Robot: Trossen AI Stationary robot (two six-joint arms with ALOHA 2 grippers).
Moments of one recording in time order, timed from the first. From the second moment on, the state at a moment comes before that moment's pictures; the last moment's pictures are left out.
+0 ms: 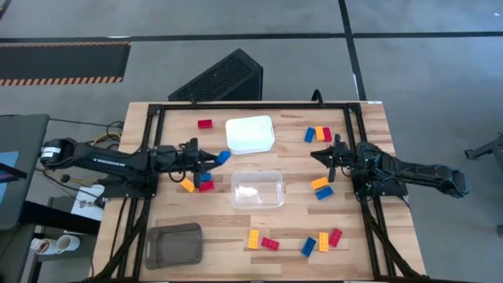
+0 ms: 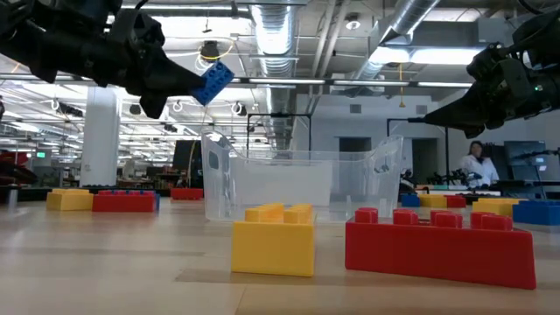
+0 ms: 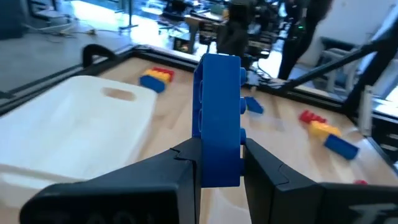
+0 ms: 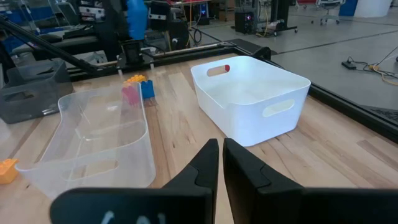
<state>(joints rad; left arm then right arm) 0.04 0.94 0.23 0.56 -0.09 -0.24 -0.27 0.19 0.00 0.03 0.00 0.11</state>
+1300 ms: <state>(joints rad) -0.11 1.59 0.59 0.61 -0.03 -0.23 -0.27 0.19 0.00 0.03 0.00 0.11</state>
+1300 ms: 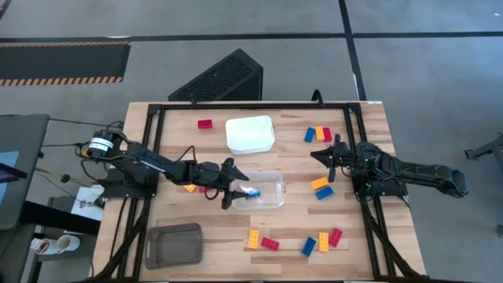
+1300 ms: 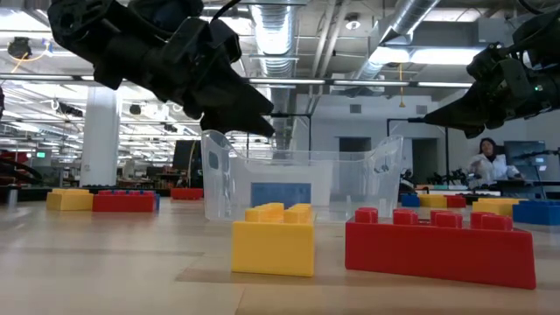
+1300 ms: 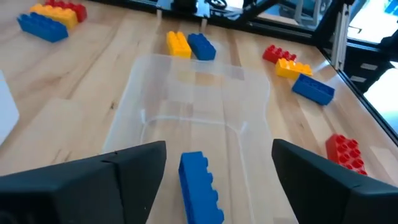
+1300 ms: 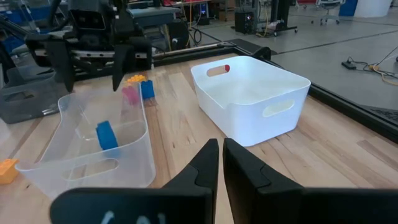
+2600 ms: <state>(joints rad) -0.55 1.40 0.58 0.76 -0.44 -0.06 -0.27 0.19 0.01 0.03 0.00 0.11</state>
